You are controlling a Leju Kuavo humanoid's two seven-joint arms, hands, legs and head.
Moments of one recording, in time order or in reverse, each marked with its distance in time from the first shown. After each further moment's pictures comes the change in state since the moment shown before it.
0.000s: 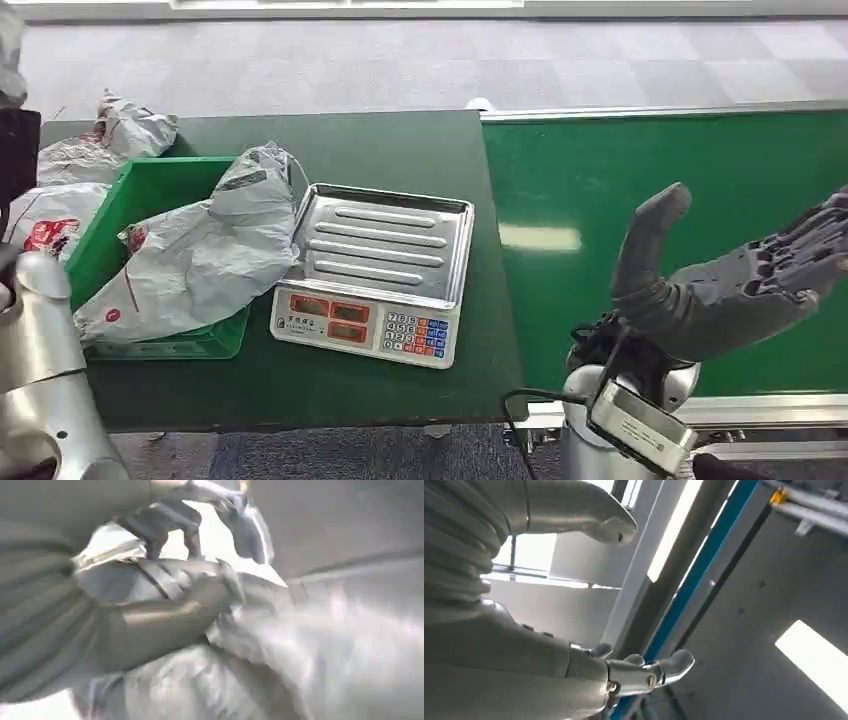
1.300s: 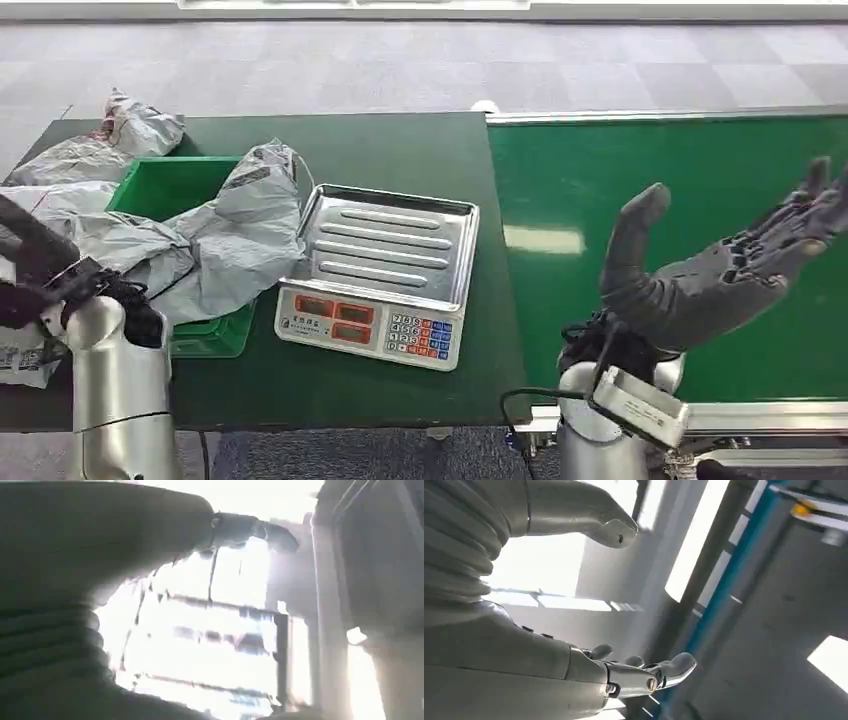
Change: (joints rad) left arm 0.206 -0.217 -0.022 -0.189 1.637 -0.330 -1.164; right arm -0.001 -0.002 0.005 0.102 -0.140 0.004 0.005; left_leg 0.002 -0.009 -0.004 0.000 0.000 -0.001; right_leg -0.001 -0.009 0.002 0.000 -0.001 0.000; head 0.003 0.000
